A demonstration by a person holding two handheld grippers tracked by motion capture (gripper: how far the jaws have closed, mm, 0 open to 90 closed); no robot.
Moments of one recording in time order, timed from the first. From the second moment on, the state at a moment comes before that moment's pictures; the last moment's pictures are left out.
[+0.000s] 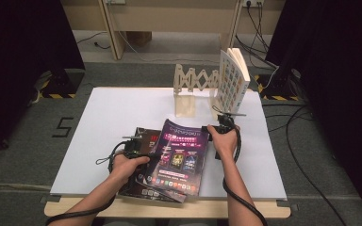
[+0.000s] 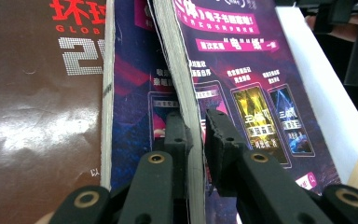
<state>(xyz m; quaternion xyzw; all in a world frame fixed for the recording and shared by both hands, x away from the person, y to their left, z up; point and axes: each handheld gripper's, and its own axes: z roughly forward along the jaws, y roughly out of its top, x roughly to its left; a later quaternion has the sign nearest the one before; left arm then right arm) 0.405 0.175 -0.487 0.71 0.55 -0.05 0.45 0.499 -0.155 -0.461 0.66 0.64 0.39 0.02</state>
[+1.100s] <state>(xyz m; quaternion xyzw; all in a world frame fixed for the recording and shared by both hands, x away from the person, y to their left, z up) 0.402 0.174 -0.483 0.72 0.54 -0.03 0.44 0.486 -0.142 -0.434 0.61 0.68 0.41 -0.02</state>
